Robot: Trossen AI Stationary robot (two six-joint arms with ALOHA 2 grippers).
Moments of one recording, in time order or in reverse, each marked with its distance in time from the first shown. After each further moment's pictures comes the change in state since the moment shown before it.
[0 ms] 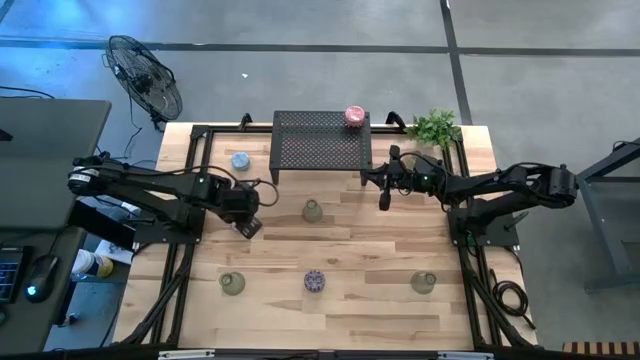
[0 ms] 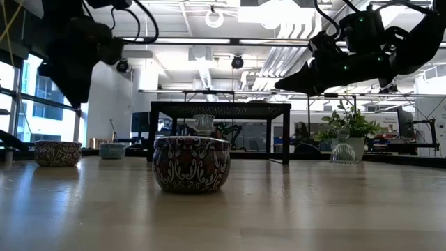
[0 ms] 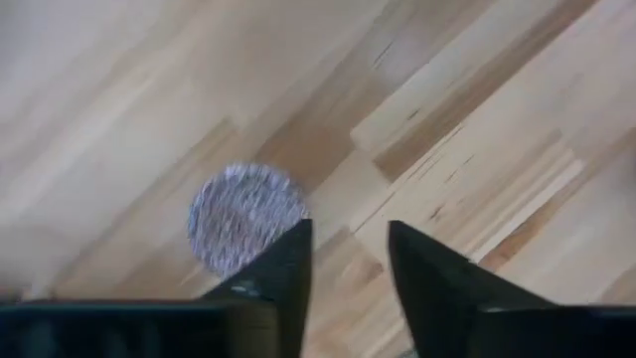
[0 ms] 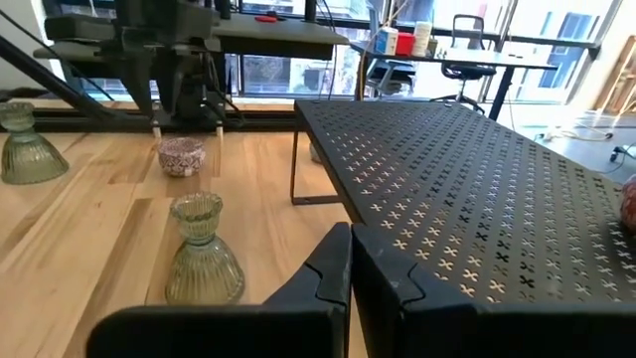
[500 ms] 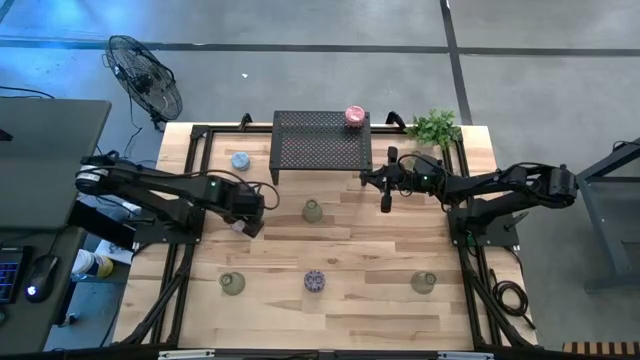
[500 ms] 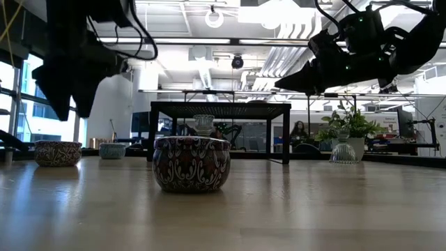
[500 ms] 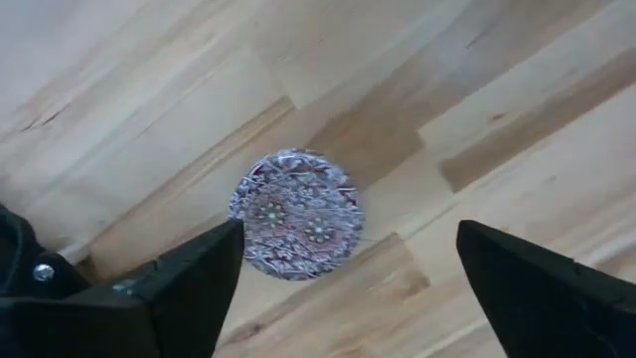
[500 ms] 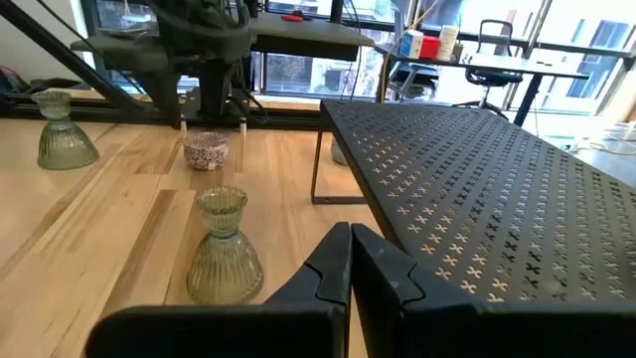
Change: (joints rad) left arm 0.001 0.106 -0.004 -0.042 -0.047 -0.093; right arm -0.001 0.000 0.001 -0.007 -0.065 -0.032
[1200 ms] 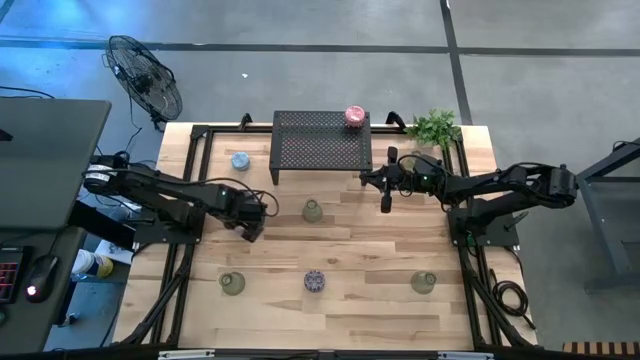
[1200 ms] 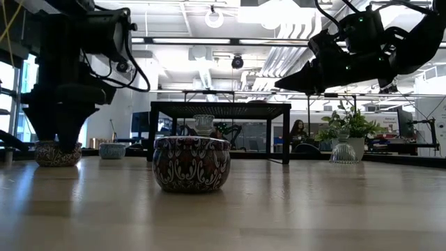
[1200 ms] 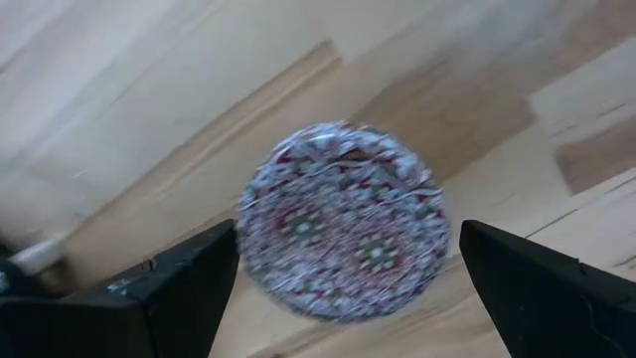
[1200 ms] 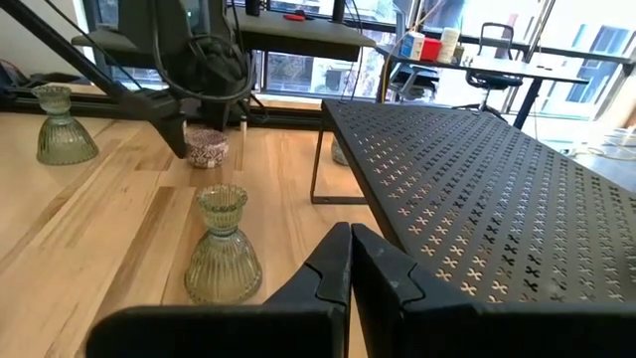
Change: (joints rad) left arm 0.000 0.080 -0.157 0.159 0.028 -0.009; right arm 0.000 0.000 0.000 0.000 0.000 -0.018
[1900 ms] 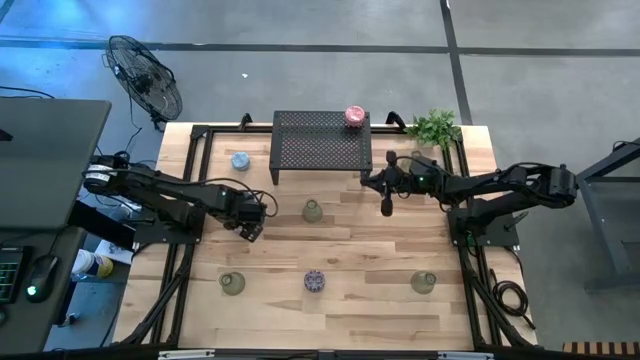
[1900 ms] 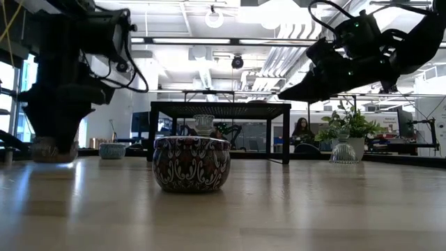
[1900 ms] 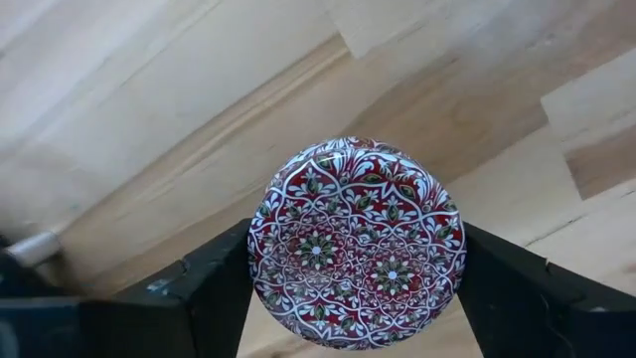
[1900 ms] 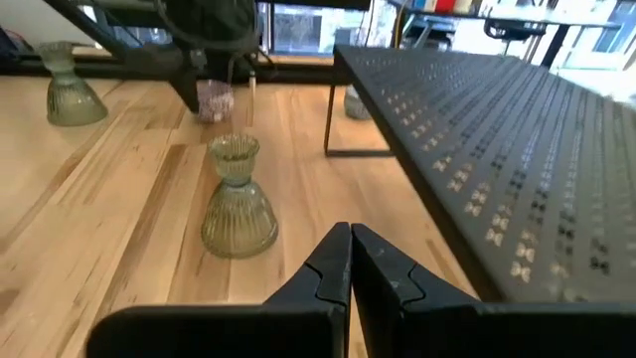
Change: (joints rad) left arm 0.000 0.000 0.007 -0.025 0.002 -0.022; right arm 0.005 0.000 0.000 -0.117 -0.005 0.022
